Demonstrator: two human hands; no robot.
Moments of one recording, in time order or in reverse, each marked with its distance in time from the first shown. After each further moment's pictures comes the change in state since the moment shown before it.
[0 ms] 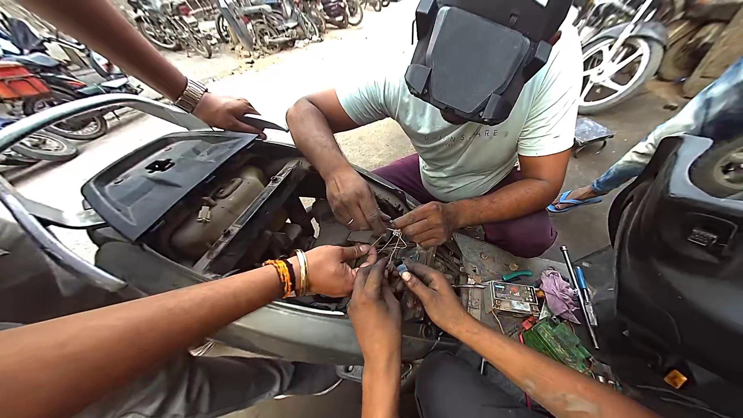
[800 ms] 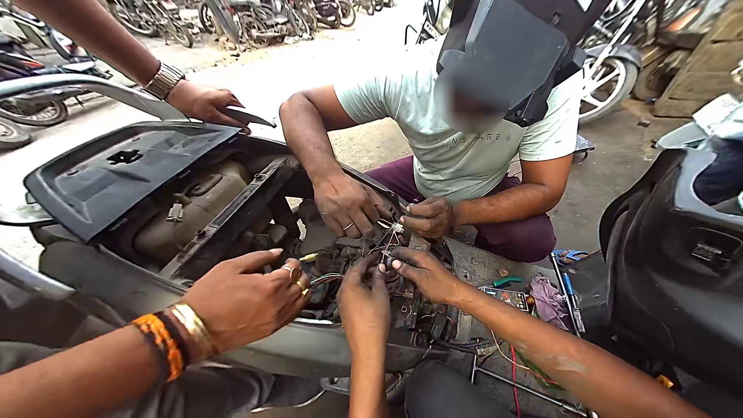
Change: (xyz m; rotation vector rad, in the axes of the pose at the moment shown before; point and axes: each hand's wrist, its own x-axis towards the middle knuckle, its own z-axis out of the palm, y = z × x) left_hand 0.026 0.004 0.000 -0.212 -0.196 -0.392; right_hand 0.064 0.023 -0.040 -0.337 -0.263 -0.214
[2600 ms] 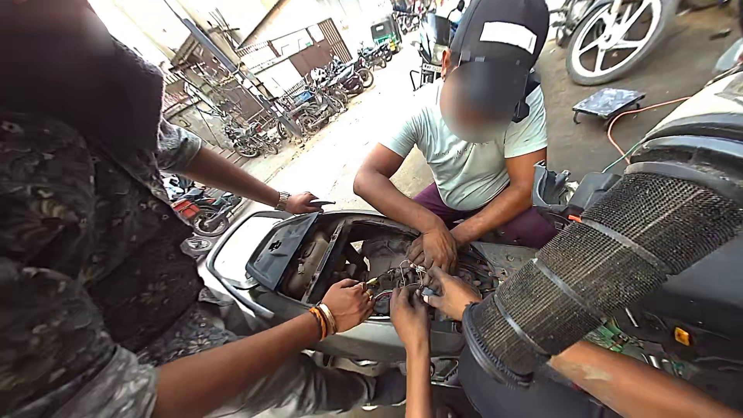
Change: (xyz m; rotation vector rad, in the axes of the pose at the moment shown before) left_hand -0.028 -0.033 0.003 0.383 0.121 0.344; right_hand -0.057 -0.046 0.015 -0.117 0.070 0.239
